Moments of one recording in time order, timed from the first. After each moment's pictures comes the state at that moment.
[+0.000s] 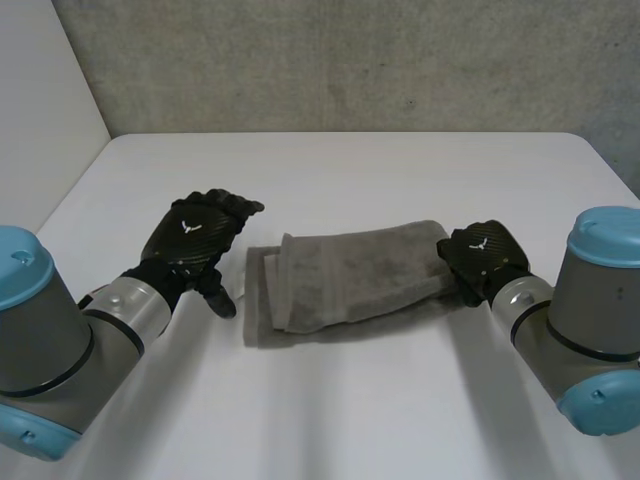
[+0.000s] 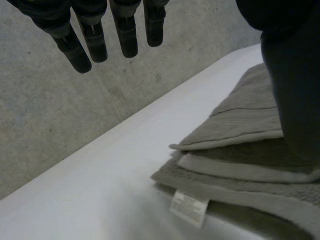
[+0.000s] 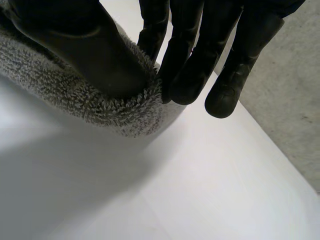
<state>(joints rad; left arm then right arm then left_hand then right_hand) 4.36 -1.81 -1.86 3.54 -1.31 3.38 1.94 -1.13 1.65 -0.20 1.50 2.58 0.27 0.26 0.24 0.26 0.22 1.31 1.31 1.34 1.35 1.16</state>
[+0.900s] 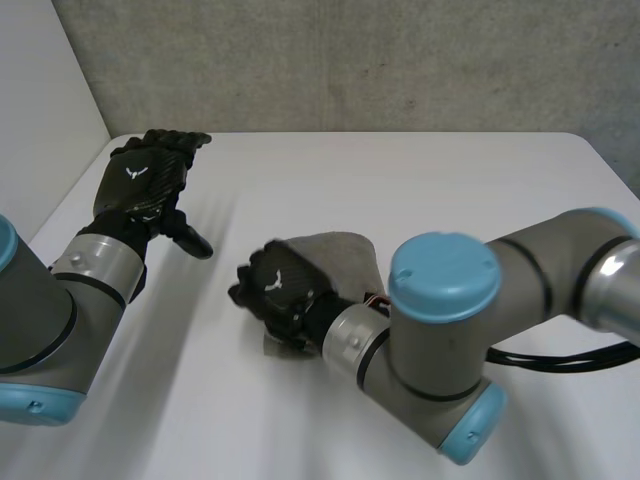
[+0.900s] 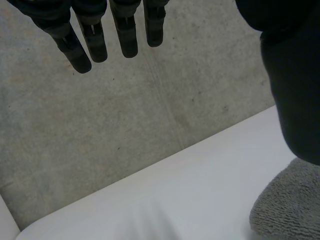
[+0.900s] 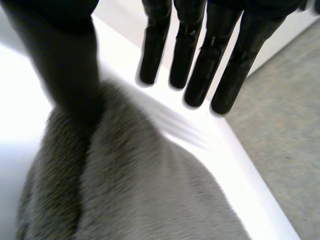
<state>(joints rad) 4.36 -1.74 -1.80 3.59 -1.52 3.21 2.37 -0.95 1.33 -0.18 1.22 2.54 0.27 0.26 0.24 0.26 0.22 0.83 0.83 0.84 0.85 0.65</state>
